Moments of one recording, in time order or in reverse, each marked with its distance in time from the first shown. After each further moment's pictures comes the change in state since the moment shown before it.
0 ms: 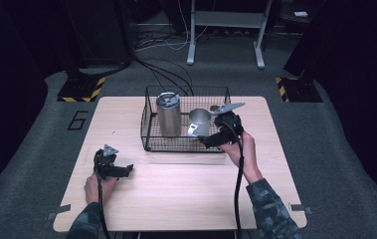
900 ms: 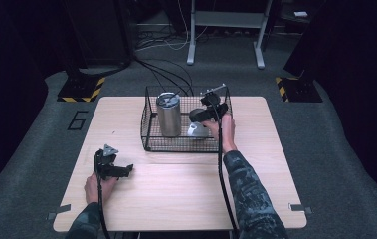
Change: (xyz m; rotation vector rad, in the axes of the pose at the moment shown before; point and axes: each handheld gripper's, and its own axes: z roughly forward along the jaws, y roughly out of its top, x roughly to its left) left arm -0.001 -0.001 0.002 -0.022 0.008 -0.012; right arm -0.059 0.041 0.113 0.115 -0.081 0.207
